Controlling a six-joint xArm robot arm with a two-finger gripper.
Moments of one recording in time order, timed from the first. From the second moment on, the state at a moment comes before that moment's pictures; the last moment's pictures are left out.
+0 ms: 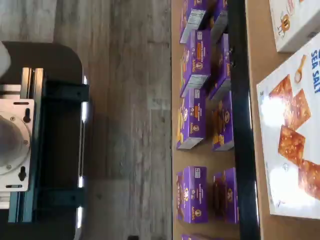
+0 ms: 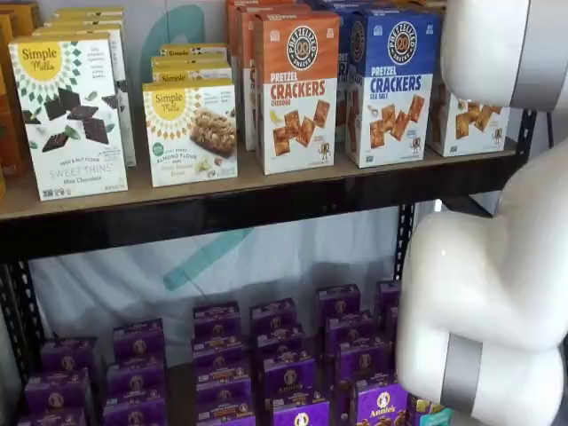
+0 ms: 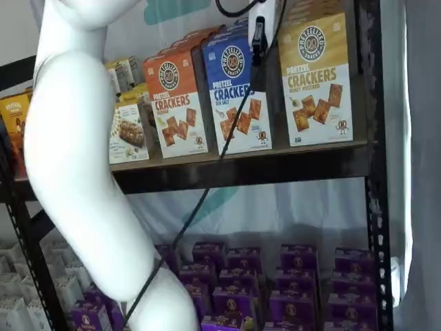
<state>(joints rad) -0.71 -0.33 -1.55 0.30 1.93 -2.16</state>
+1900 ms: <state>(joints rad) -0.78 -0.33 -1.57 0.57 1.62 -2.17</state>
